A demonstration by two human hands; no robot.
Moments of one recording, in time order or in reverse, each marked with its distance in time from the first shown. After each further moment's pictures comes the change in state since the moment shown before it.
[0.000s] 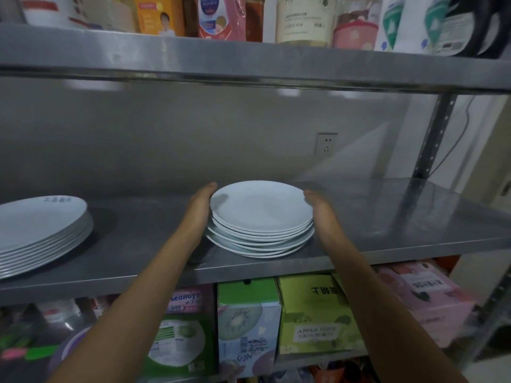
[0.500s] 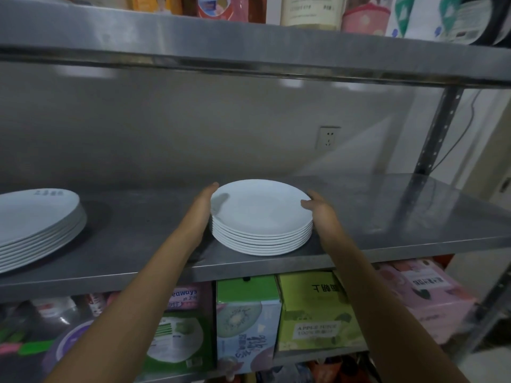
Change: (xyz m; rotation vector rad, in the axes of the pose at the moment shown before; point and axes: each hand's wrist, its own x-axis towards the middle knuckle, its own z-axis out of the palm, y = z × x) left_hand 0.004 -0.014 0.000 -0.021 -0.076 -0.068; right_hand 0.011 0.013 -0.004 -0.117 -0.060 0.041
